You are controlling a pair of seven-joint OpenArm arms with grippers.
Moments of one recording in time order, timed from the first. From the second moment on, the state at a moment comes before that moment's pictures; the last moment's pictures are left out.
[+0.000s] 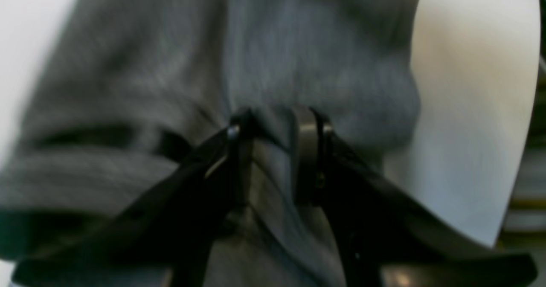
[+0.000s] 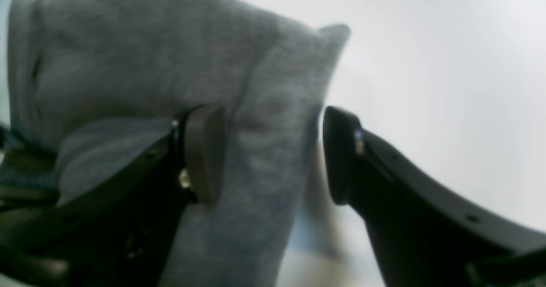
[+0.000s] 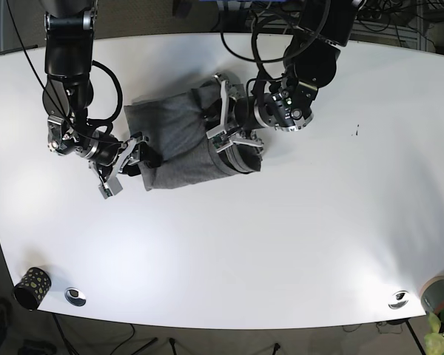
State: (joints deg) left arm -0.7 0.0 21.5 86.3 -7.5 -39.9 40.0; right arm 9.9 20.4 4.3 67.0 34.3 39.6 -42.3
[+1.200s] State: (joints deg) left arm 7.7 -13.4 5.5 102.8 -15.9 -39.9 38.1; right arm 14.0 19.4 6.2 78.4 23.6 39.9 -47.7
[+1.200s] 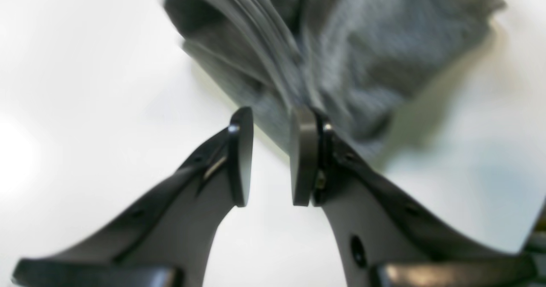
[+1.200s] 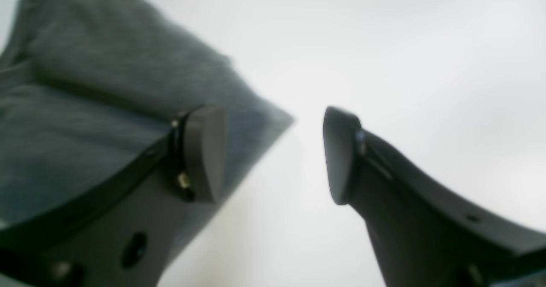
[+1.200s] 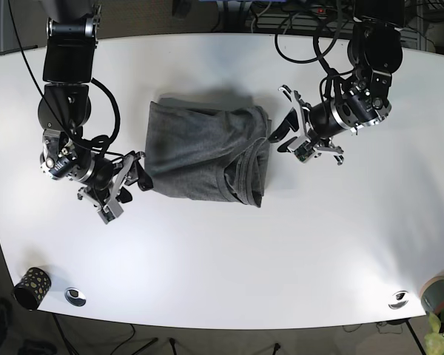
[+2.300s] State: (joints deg) left arm 3.6 7.1 7.6 90.3 -4.7 -39.9 37.5; right arm -4.5 11.9 9.5 93.2 31.7 39.9 -57.2
